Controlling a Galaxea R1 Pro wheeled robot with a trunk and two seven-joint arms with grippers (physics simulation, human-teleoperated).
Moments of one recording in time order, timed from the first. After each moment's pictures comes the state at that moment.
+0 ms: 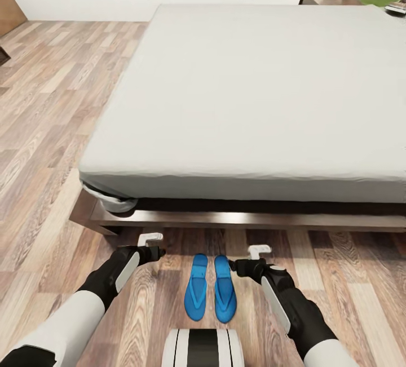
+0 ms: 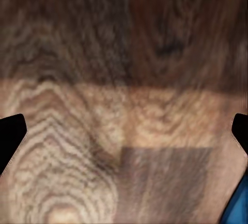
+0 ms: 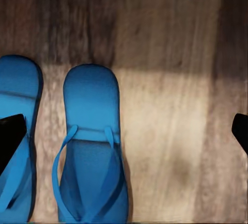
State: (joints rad) left arm -0.74 0.03 -0.20 -0.64 0.34 0.53 0.05; right arm -0.49 0.02 0.18 -1.00 -0.19 0.53 0.02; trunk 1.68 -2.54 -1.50
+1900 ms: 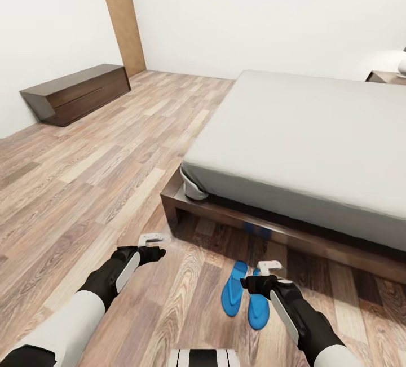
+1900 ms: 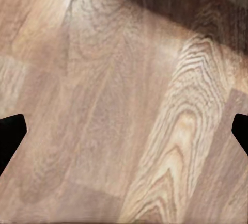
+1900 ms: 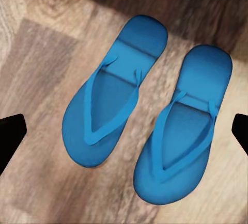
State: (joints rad) left arm -0.74 0.03 -0.21 -0.64 0.34 0.53 0.05; right arm -0.48 -0.03 0.18 -0.85 -0.19 0.49 0.02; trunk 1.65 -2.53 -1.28
